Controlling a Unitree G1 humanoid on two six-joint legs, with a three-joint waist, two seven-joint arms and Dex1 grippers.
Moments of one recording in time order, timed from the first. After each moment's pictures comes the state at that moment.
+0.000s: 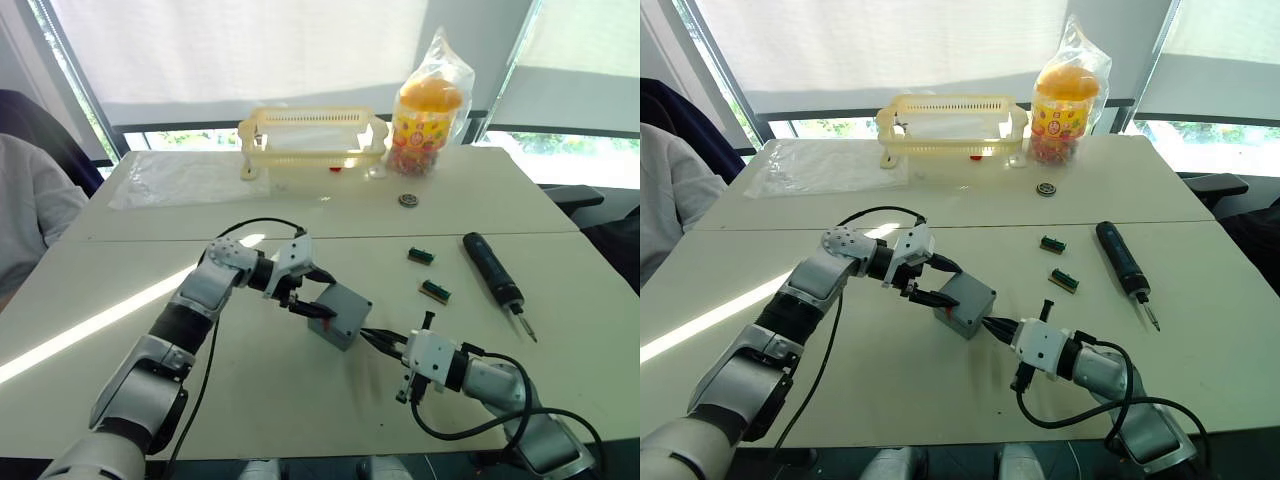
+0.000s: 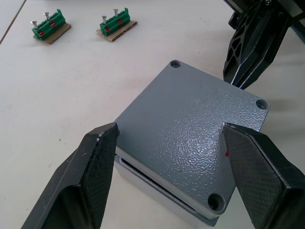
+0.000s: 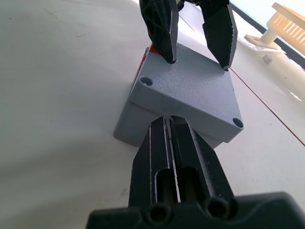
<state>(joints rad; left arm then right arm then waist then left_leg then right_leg) -0.82 0.42 -0.34 0.41 -0.13 0.21 -1.34 0.01 -0.60 0.19 -0.25 -0.07 -0.21 0.66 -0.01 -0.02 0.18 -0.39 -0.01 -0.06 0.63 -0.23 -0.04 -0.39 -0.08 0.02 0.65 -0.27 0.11</state>
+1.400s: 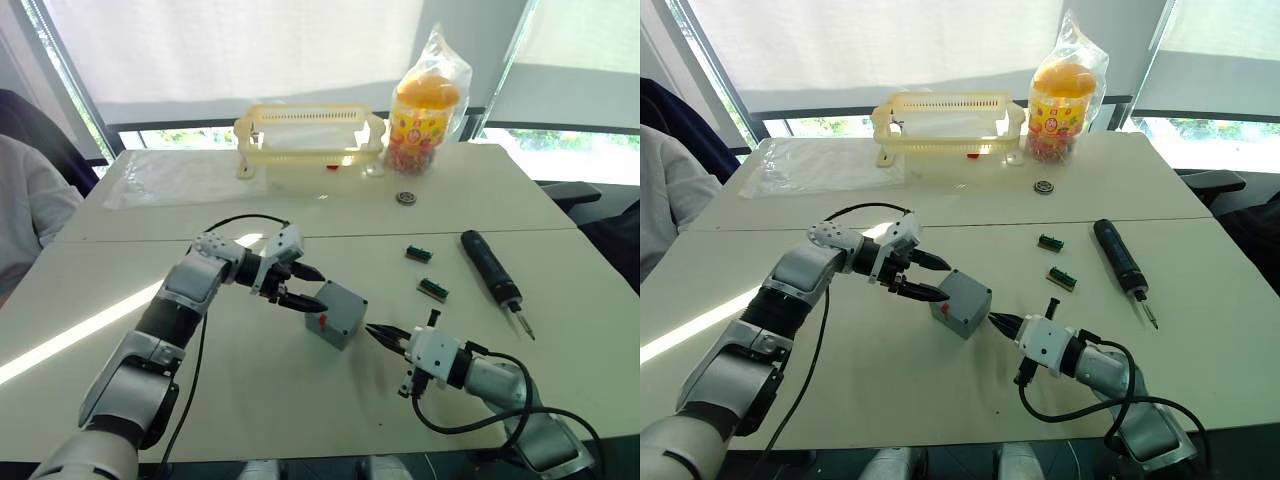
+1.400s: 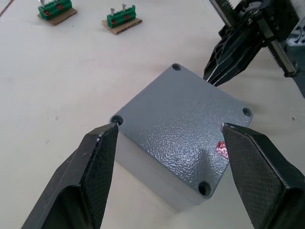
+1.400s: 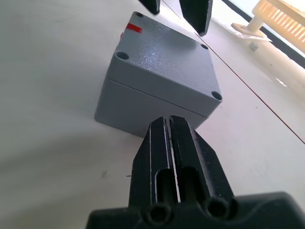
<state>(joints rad) -0.86 0.47 -0.27 0.36 -0.23 0.44 -1.40 0.02 -0.58 0.15 -0.21 -0.10 -0.23 0.65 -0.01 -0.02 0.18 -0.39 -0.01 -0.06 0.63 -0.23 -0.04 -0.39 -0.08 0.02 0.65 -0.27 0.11</state>
